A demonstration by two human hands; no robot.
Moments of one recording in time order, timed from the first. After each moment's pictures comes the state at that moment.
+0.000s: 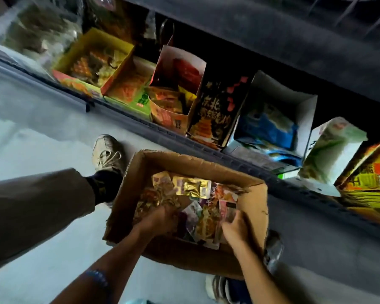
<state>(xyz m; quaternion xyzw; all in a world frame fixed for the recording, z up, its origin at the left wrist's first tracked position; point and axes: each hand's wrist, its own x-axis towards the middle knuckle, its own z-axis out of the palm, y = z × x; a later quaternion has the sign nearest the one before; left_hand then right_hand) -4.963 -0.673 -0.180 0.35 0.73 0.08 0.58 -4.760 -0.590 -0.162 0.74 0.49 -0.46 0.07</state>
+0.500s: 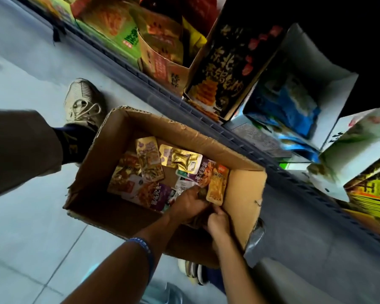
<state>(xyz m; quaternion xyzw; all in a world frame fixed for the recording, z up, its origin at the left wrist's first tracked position) -4.847 -0.636 -0.246 0.33 0.70 0.24 0.58 -4.739 -0.605 -0.209 0.76 0.33 -0.55 0.07</state>
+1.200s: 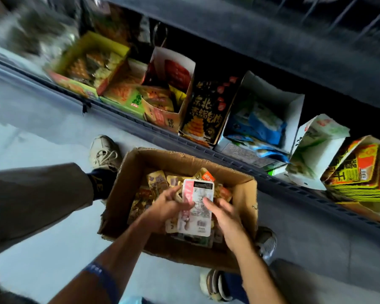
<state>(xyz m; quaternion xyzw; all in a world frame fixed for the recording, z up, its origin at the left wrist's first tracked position) -4.942 -0.653 -0.126 0.16 0.58 0.42 0.68 -4.765 -0.588 -0.127 0.66 0.38 -0.64 -0.04</state>
